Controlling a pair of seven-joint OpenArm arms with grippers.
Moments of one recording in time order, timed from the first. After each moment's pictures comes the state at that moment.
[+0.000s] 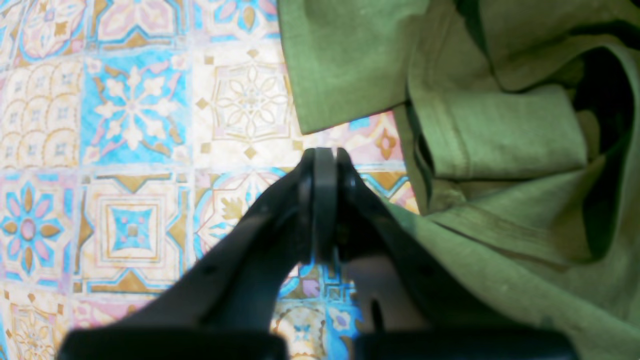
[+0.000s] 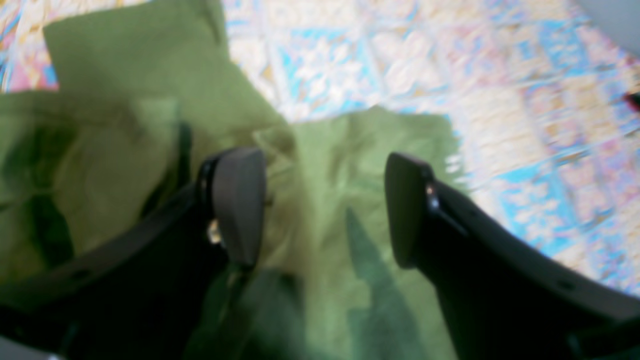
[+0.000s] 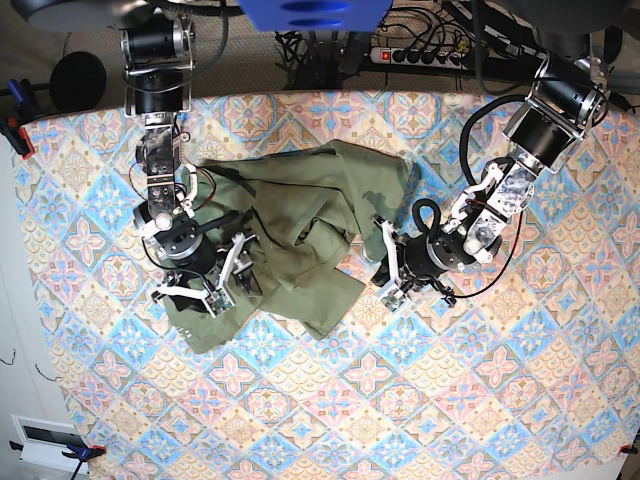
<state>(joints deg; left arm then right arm) -21.7 -28.7 39.7 82.5 -27.2 -13.6 33.5 7.5 7.8 -1.4 86.7 -8.9 28.0 -31.1</state>
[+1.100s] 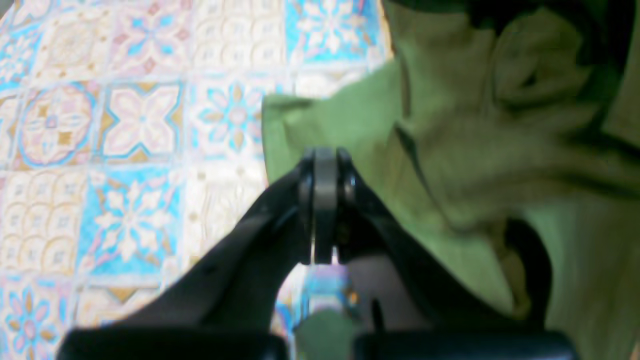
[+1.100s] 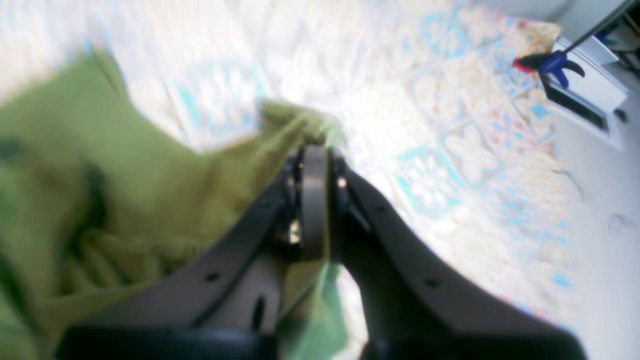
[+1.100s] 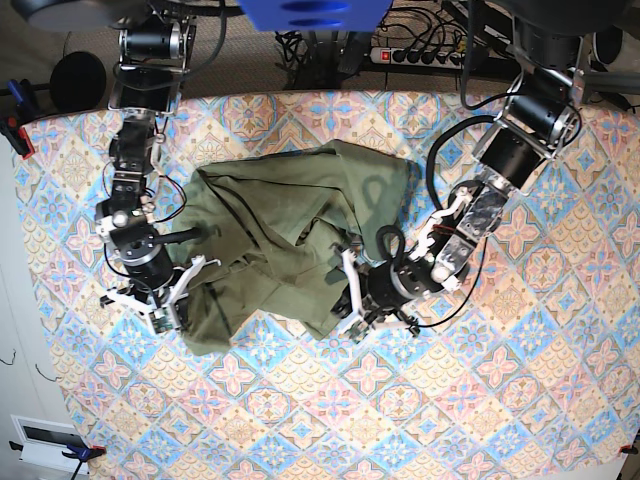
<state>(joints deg) -28.2 -18.3 39.3 77.2 -27.2 -13.6 33.3 7.2 8.3 10.7 97.3 0.3 28.1 -35.0</state>
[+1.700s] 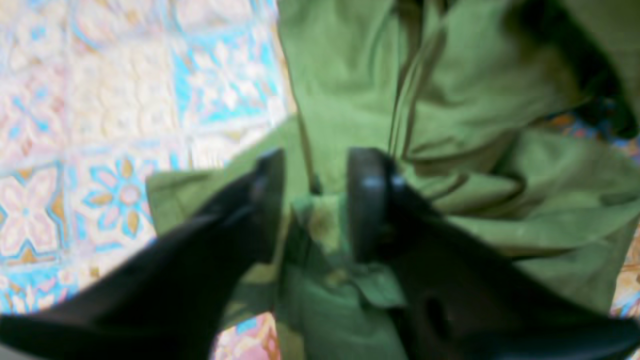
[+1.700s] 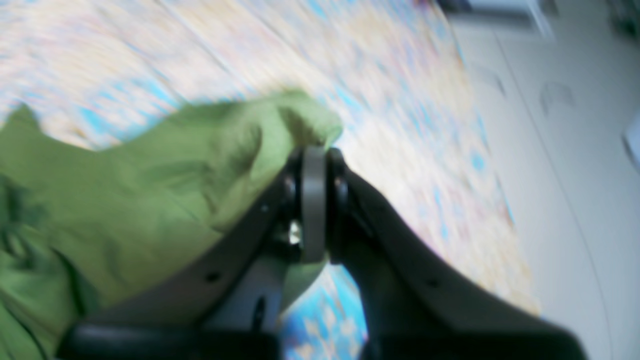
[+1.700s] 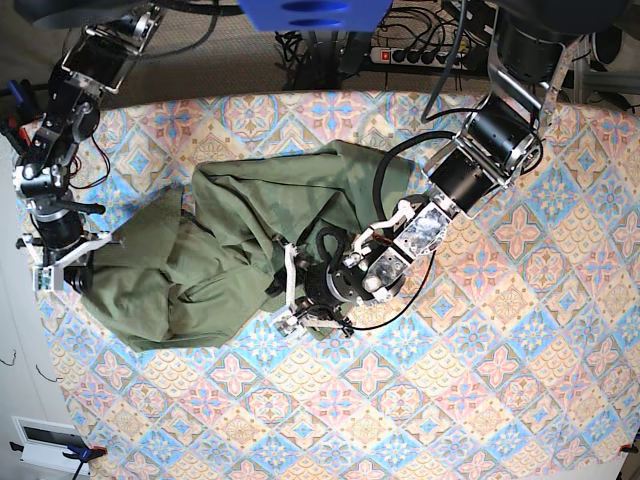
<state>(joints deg) -34.1 -9.2 49.1 69.8 -27.1 -13.8 34.1 -0.1 16.1 31.1 99.1 17.7 27.8 -39.7</state>
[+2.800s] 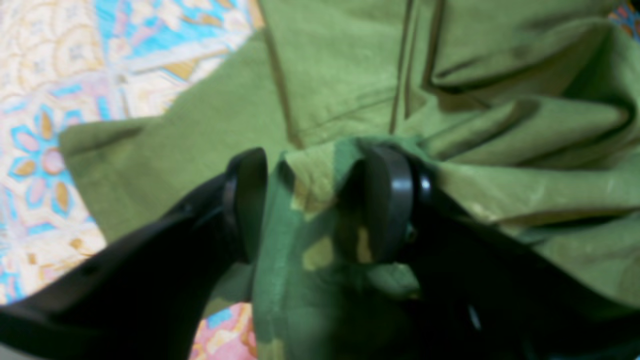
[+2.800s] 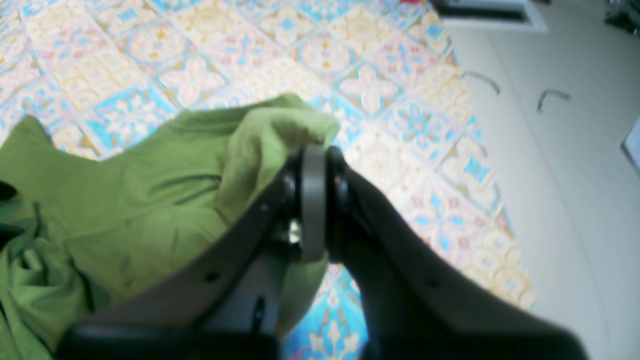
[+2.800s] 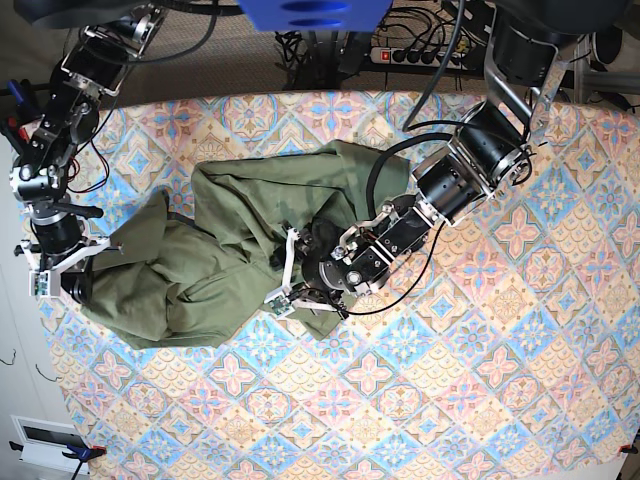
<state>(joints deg) -36.9 -5.8 57.1 57.4 -27.6 -14.0 33.3 0.5 16.1 31.1 100.6 18.8 27.8 -39.0</state>
